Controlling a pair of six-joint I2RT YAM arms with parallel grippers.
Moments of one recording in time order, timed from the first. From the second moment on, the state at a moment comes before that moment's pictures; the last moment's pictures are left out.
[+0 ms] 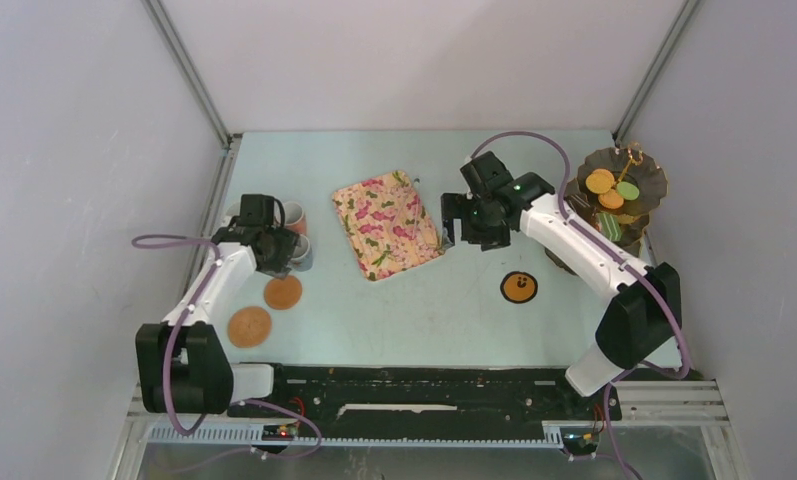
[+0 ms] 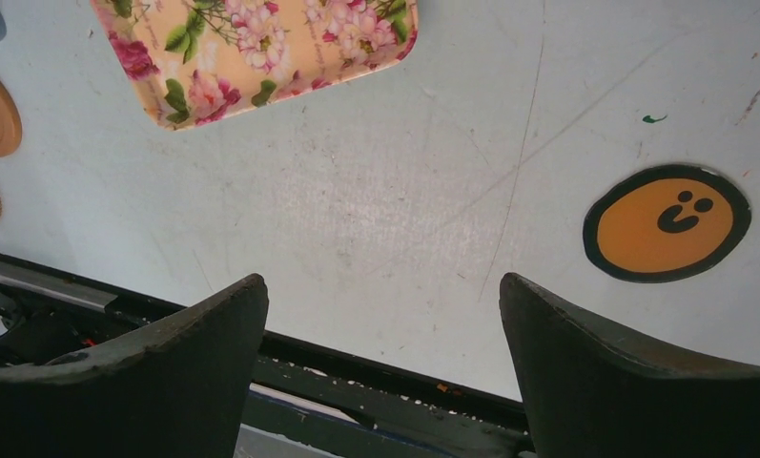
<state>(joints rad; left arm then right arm) -0.01 1.27 0.90 -0.71 -0.15 -1.22 0.59 1.60 1.44 -0.94 -0.05 0.53</state>
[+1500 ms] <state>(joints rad) -0.51 1.31 1.09 -0.97 0.03 -1.13 0.92 1.84 1.72 -0.84 -0.04 0.62</state>
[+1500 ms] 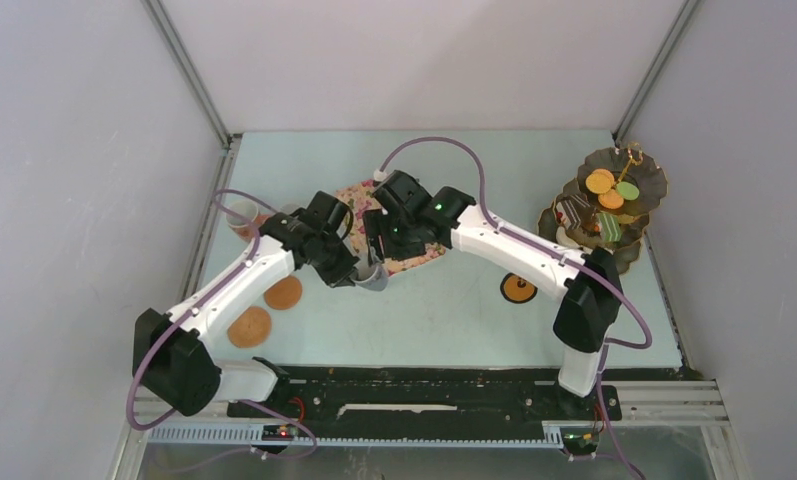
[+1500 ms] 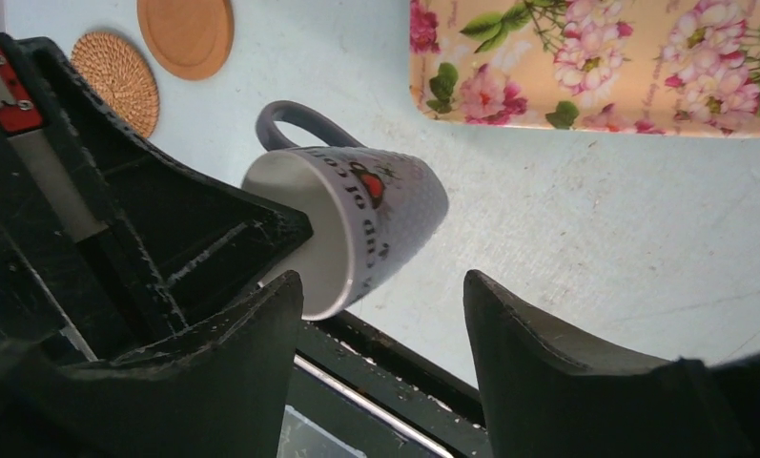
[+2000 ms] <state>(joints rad) -0.57 1.31 1.09 -0.97 0.03 -1.20 1.00 1.88 1.72 -0.90 0.14 0.73</state>
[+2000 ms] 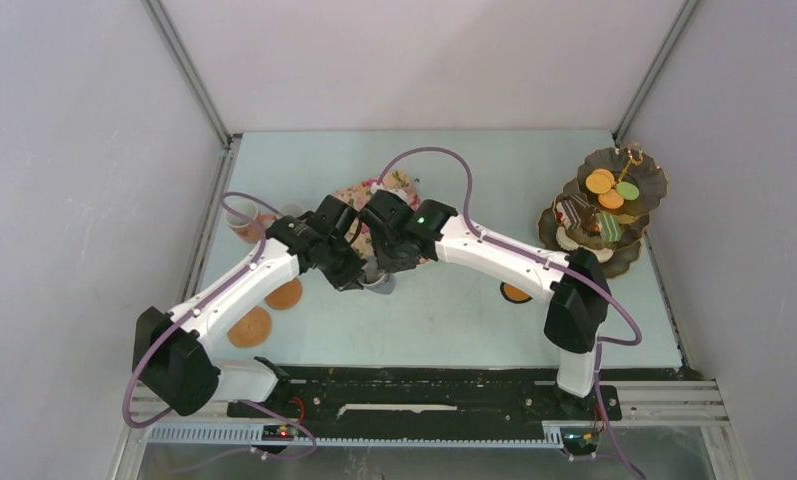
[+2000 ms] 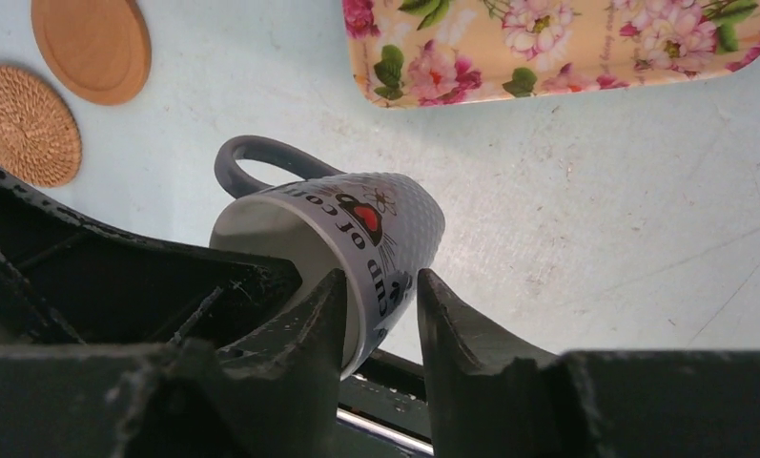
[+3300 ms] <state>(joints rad) -0.51 0.99 1.00 -0.84 0.08 -1.13 0.77 1.62 1.28 -0.93 0.29 0.75</state>
